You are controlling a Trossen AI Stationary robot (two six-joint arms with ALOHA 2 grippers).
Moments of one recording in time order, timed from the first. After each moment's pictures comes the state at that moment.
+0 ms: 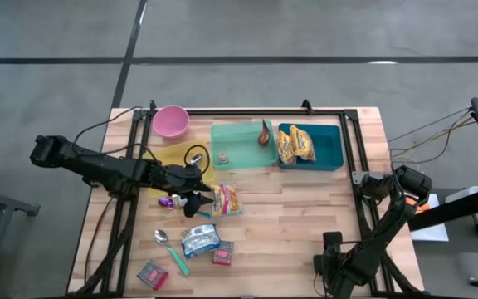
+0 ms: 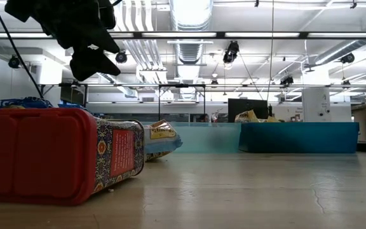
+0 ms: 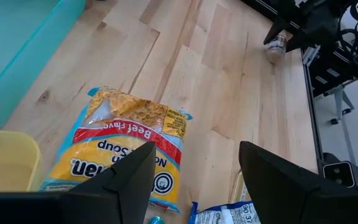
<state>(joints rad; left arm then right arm) -0.16 1.12 0.65 -0.18 -0.03 -0.58 1.03 1.82 1.10 -0.85 0.14 1.04</state>
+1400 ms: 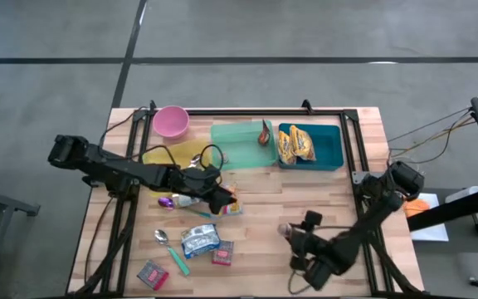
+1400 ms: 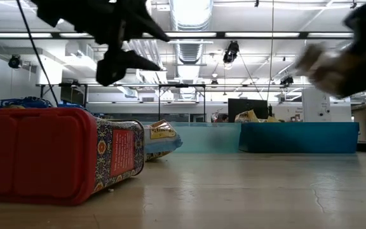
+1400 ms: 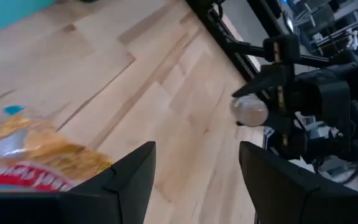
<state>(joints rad) -0.16 1.40 0.77 0.12 -0.05 -0.93 0.83 1.82 1.18 -0.86 0.82 1.08</state>
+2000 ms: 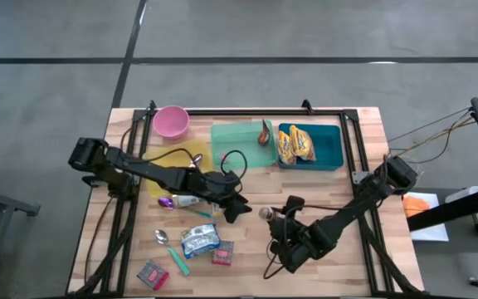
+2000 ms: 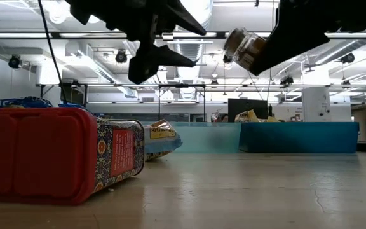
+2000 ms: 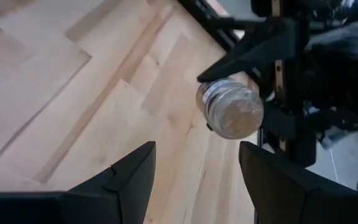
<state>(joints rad) -0.16 1.62 0.97 0.11 0.05 -0.82 0.64 1.82 1.27 -0.76 0.89 0.74</state>
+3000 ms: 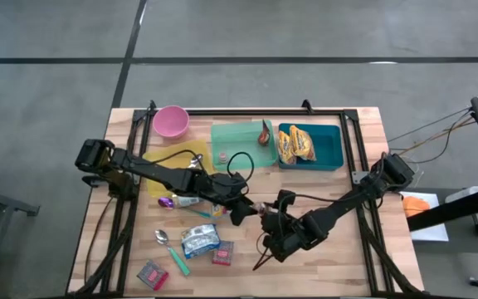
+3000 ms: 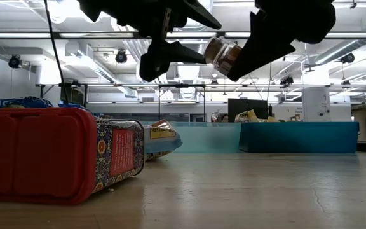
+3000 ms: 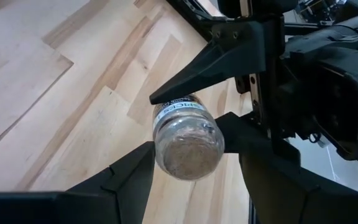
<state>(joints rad) -0.17 1.68 1.05 0.11 0.05 -0.81 0.54 1.82 1.27 -0.64 0.85 0.57</state>
